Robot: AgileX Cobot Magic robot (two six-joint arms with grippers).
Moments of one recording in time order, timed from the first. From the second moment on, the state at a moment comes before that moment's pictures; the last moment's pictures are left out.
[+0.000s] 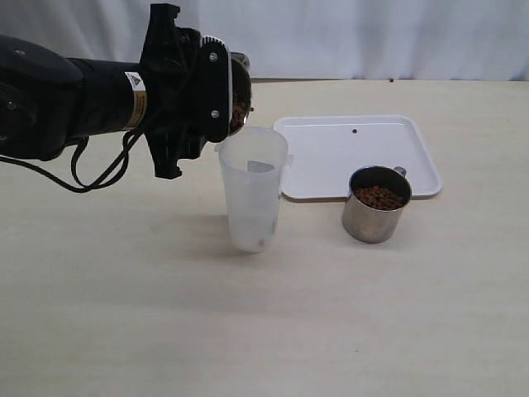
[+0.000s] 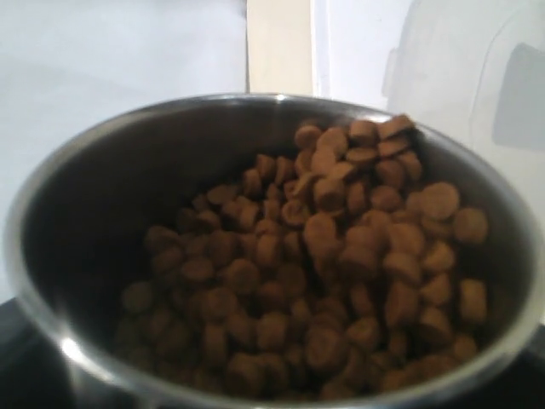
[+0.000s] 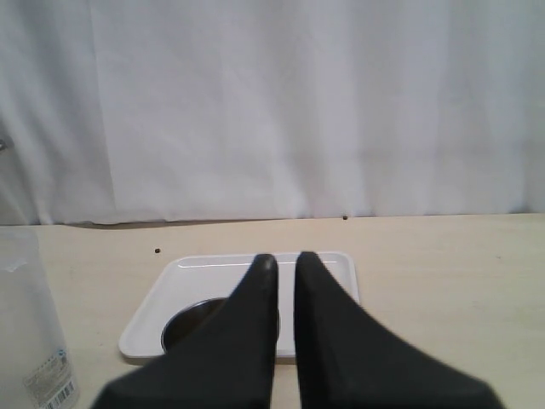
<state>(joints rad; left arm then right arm) -0.61 1.60 -0.95 1.75 0.13 -0.49 0.24 0.00 0.00 0.06 0.11 0.00</state>
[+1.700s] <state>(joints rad) -0.66 1.60 -1.00 1.75 0.19 -0.26 0.24 0.00 0.00 0.06 0.11 0.00</state>
